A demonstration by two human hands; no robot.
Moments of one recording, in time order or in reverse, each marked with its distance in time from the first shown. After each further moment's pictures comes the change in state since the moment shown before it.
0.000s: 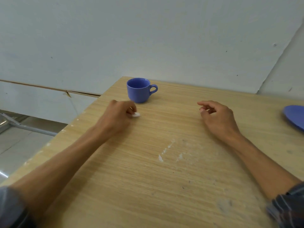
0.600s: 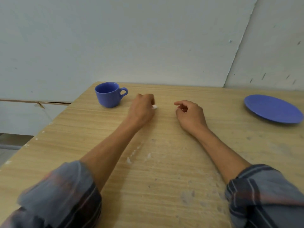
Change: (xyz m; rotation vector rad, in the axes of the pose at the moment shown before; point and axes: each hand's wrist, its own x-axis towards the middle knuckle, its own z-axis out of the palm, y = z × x) left_hand 0.070 0.111 0.093 0.002 -0.046 0.045; right_hand 0.005 0.026 -0.003 0.045 0.061 0.136
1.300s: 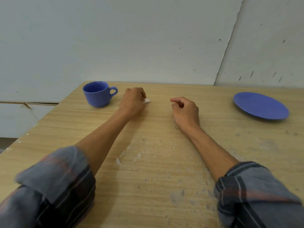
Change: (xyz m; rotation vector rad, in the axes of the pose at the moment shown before) left_hand 0.027 -0.007 0.010 -0.069 -0.007 -0.033; right_hand 0.003 0.002 -0.003 0.174 0.144 0.115
